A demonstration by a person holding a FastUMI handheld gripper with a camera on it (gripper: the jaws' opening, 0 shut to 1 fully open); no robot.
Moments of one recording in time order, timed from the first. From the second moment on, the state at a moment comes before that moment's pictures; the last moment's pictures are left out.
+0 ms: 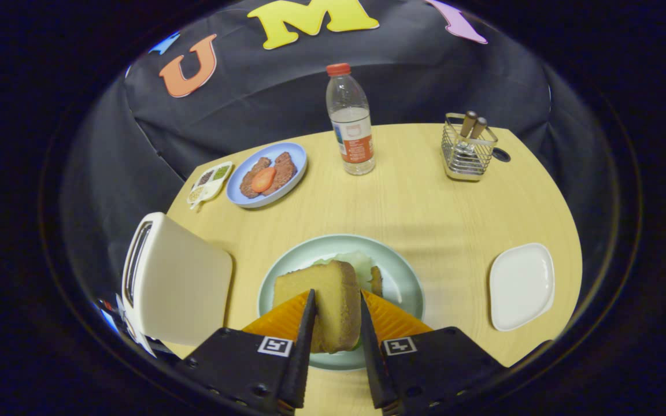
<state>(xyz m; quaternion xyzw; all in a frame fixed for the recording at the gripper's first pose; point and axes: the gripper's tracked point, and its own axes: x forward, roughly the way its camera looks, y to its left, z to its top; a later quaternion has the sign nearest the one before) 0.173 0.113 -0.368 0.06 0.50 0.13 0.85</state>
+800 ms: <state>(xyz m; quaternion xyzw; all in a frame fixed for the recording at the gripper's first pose) 0.164 0.068 -0.357 0.02 0.47 0.14 0.87</state>
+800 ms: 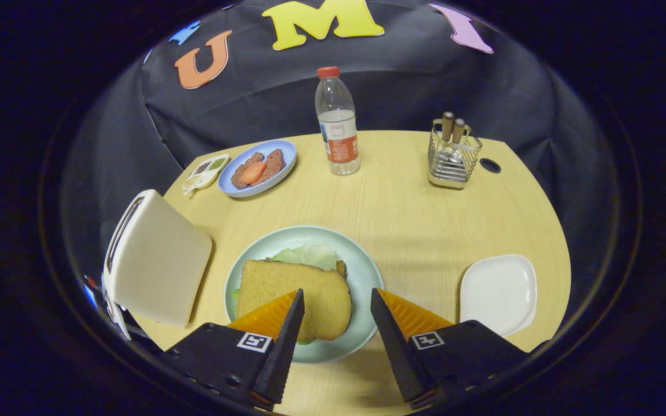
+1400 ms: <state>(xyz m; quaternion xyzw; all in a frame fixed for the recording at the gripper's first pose) 0.105 0.070 -0.126 0.02 0.26 0.10 0.96</state>
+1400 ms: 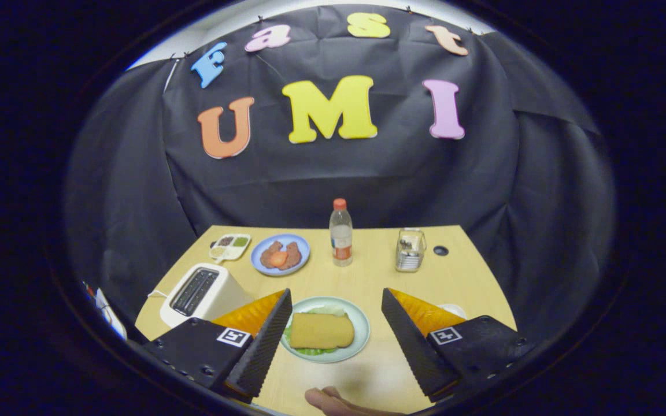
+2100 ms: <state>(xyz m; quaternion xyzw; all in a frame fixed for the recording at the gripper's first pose) -0.012 0.073 0.033 0.02 0.07 0.07 1.00</state>
